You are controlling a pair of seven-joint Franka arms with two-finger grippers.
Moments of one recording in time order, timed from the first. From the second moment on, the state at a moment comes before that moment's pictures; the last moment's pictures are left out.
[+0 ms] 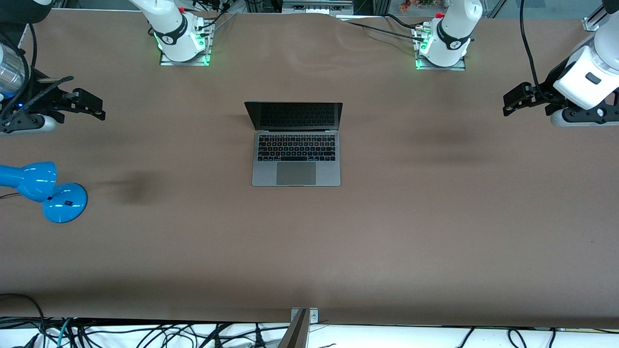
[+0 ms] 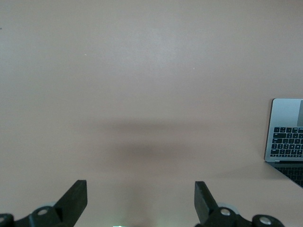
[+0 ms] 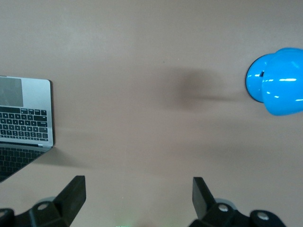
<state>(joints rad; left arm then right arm) -0.04 -0.02 -0.04 -1.62 0.00 1.51 -0.13 0.04 0.01 -0.01 -1.67 0.01 1.58 -0.05</state>
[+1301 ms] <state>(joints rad) -0.06 0.09 -0.26 -1.62 -0.08 1.47 -0.27 0.04 0.11 0.45 -1.80 0.19 1.67 0.23</state>
